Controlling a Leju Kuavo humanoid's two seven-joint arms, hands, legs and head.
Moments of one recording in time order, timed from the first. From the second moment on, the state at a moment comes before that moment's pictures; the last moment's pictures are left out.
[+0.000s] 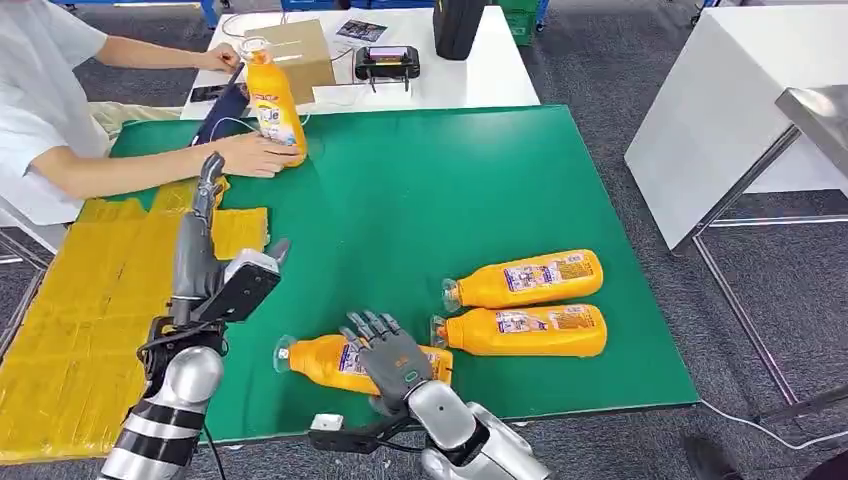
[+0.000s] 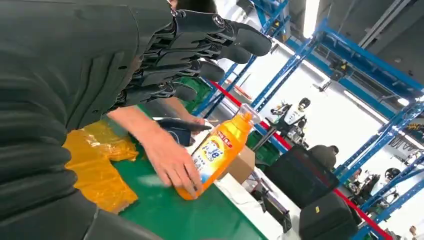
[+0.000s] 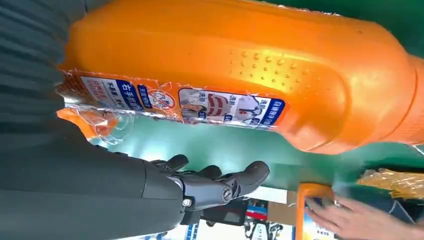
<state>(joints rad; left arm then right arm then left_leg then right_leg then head) -0.27 -0.02 -0.19 -1.50 -0.82 0.39 -0.13 -0.30 0.15 0.85 -1.01 1.28 -0.18 0.20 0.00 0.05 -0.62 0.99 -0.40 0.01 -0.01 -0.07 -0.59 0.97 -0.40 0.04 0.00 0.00</state>
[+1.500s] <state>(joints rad) -0.36 -0.03 -0.31 -1.41 -0.67 0.43 -0.20 -0.52 0.20 0.58 -0.63 0.79 -0.09 0.05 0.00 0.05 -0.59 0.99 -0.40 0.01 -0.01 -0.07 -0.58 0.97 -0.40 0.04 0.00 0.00</state>
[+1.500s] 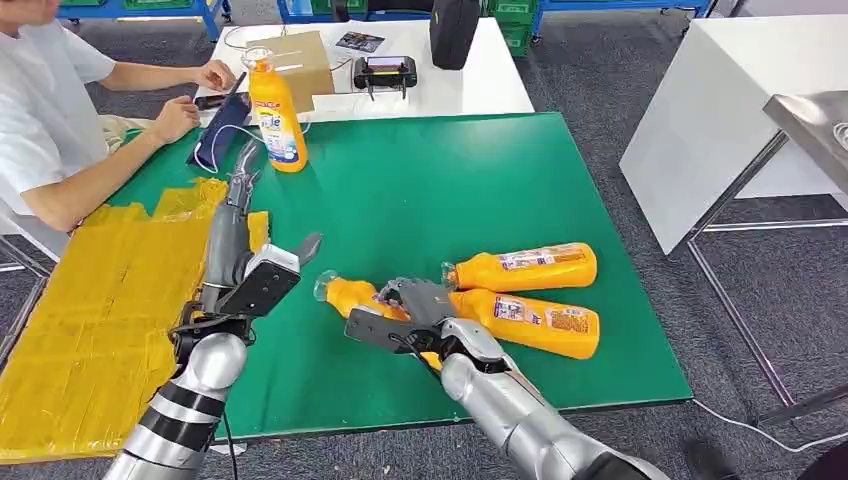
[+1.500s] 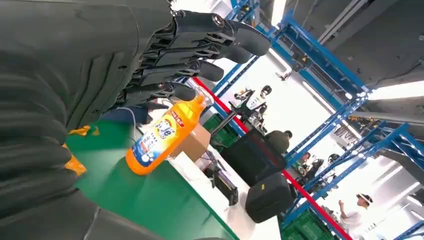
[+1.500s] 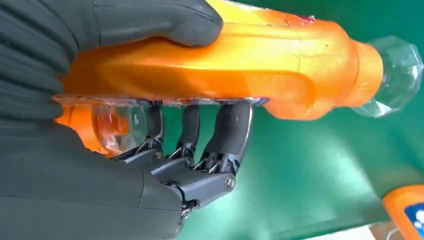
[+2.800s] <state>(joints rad) -0.35 -0.06 -0.34 -1.41 -0.66 0.41 -0.21 -0.53 0.27 0.86 -0.58 1.09 -0.27 0.00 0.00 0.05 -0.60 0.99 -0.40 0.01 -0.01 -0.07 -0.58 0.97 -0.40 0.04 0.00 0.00</state>
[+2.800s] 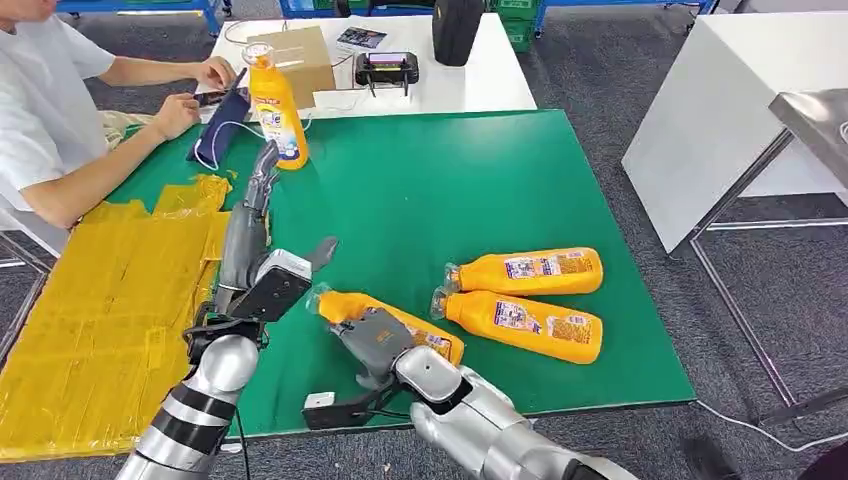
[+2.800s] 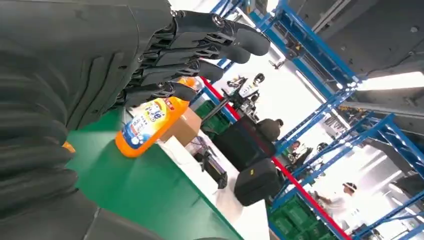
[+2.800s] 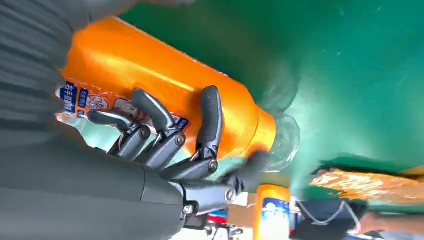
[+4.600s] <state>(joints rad) -0.26 -0.05 -0.27 -1.50 -0.70 0.45 -0.18 -0.33 0.24 0.44 -0.90 0.60 -0.28 0.08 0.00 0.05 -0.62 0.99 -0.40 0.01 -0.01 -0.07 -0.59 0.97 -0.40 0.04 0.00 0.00</state>
